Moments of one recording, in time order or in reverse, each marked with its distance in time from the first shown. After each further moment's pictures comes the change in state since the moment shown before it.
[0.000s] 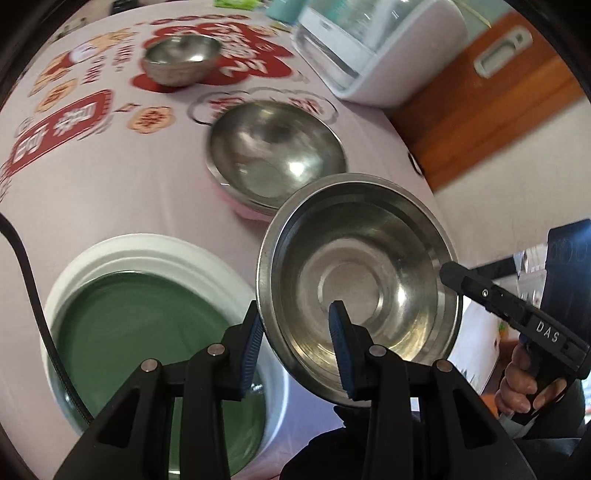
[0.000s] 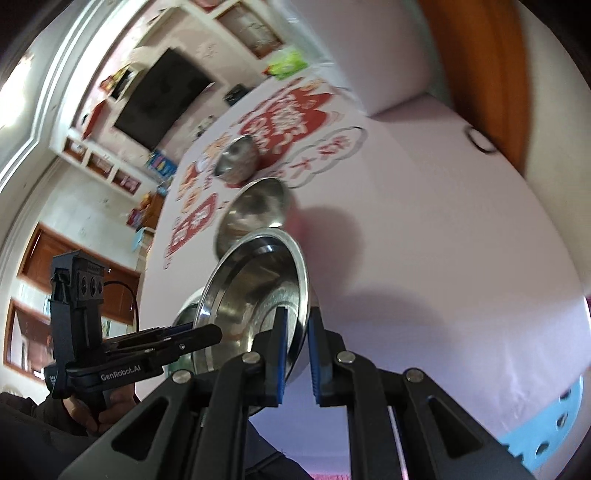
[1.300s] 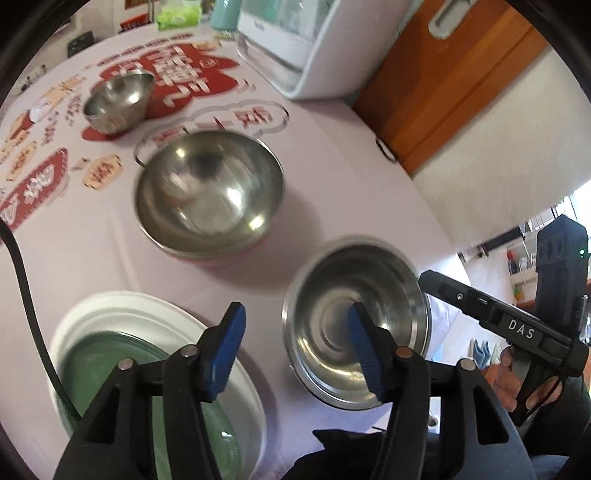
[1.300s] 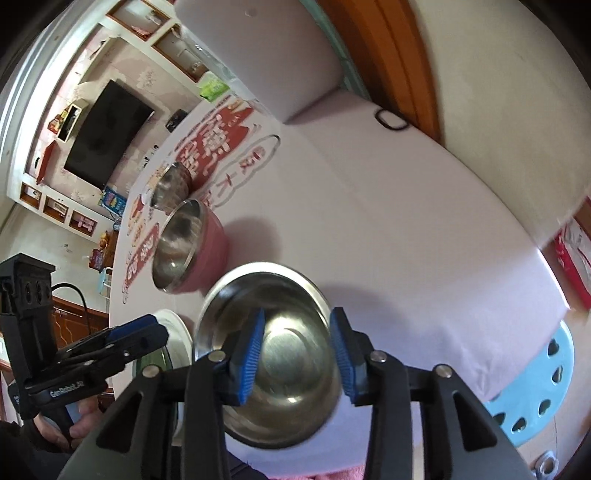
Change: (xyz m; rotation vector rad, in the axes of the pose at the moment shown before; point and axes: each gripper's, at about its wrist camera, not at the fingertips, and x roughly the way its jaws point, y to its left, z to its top) left arm 0.000 -0.047 0.030 0.157 -0.019 0.031; right arm -0.007 -0.038 -0.004 0.146 -0.069 -0.142
